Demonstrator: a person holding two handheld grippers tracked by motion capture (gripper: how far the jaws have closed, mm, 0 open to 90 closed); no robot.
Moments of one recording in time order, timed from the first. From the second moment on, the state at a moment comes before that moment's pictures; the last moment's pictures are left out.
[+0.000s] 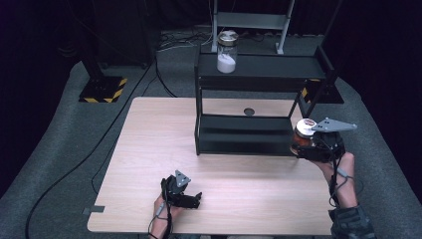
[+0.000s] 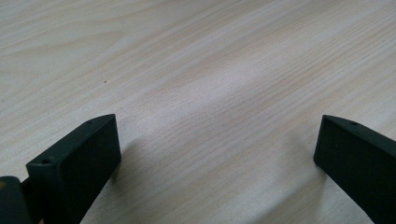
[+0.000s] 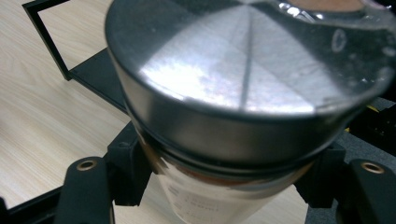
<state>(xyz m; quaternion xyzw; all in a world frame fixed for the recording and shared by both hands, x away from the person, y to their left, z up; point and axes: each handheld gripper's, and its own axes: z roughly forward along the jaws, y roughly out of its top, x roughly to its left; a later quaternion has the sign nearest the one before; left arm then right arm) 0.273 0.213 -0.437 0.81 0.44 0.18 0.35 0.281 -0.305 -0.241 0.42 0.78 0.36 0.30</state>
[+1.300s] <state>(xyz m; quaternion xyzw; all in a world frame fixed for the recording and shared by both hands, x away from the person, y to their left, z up) 0.273 0.213 -0.437 0.81 0.44 0.18 0.35 0.314 -0.300 -0.190 0.41 0.80 0.32 0.30</state>
